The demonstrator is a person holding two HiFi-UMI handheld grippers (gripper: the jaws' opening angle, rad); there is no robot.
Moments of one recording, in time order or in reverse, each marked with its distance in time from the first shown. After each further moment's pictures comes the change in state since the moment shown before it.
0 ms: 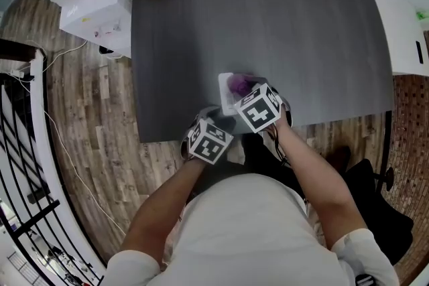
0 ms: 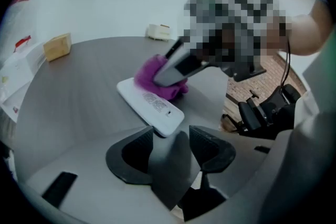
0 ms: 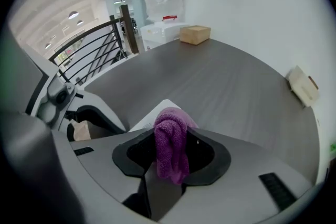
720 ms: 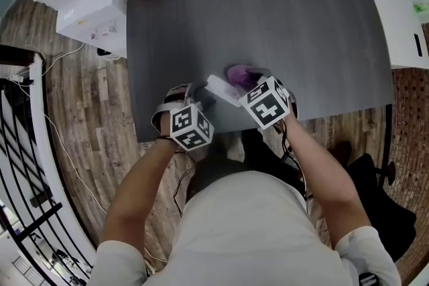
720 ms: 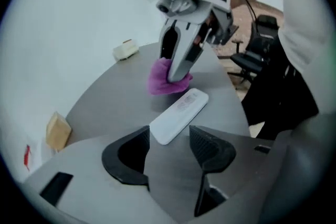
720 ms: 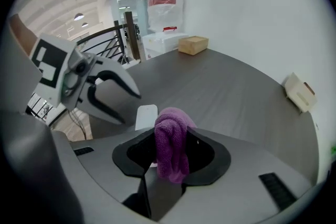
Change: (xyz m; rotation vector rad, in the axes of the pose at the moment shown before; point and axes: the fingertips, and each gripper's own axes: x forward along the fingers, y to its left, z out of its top) left arm -0.026 0.055 0.038 0.661 0.039 0.124; right arm -0.025 -0.018 0.011 -0.033 -0.084 -0.007
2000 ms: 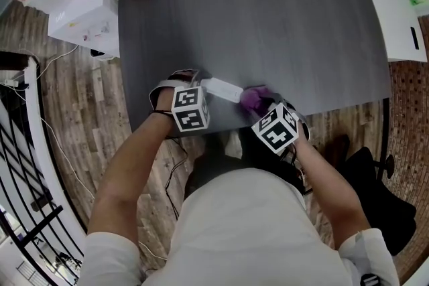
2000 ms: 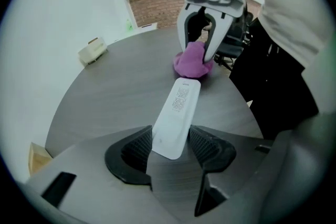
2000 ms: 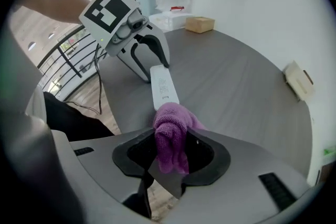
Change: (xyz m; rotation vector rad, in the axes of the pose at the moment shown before) left arm 0.033 -0.004 0.006 0.258 0.057 -0.219; right arm -0.025 0.025 -0.096 -0.045 0.165 0.019
